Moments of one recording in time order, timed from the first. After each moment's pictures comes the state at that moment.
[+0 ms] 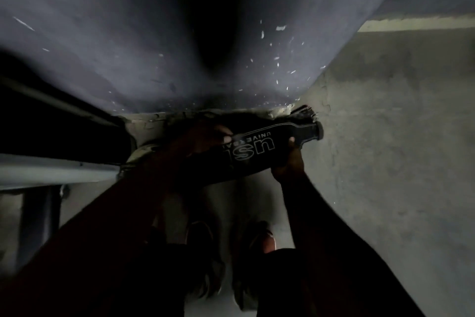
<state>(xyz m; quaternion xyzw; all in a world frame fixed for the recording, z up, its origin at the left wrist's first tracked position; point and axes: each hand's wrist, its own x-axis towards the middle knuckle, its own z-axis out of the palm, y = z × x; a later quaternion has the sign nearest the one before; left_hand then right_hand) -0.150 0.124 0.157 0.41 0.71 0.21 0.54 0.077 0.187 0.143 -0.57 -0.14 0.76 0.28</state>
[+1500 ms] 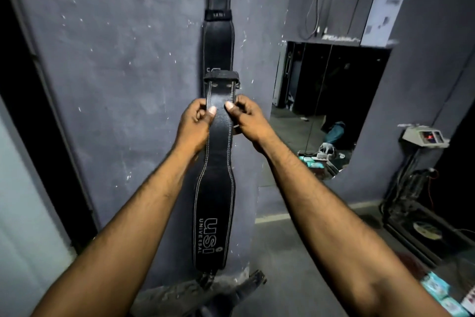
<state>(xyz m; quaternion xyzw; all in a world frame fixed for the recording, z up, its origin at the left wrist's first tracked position) -0.015 -0.002 0.946 0.49 0.47 0.71 0.19 0.109 0.071 0.968 -0.22 -0.74 0.47 0.43</state>
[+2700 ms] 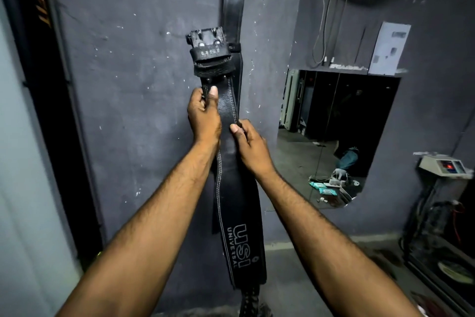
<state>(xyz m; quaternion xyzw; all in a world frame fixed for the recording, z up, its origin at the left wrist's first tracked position) 0.008 0.024 1.011 0.37 0.37 0.85 0.03 0.118 0.056 0.956 -0.21 -0.79 0.29 0.49</state>
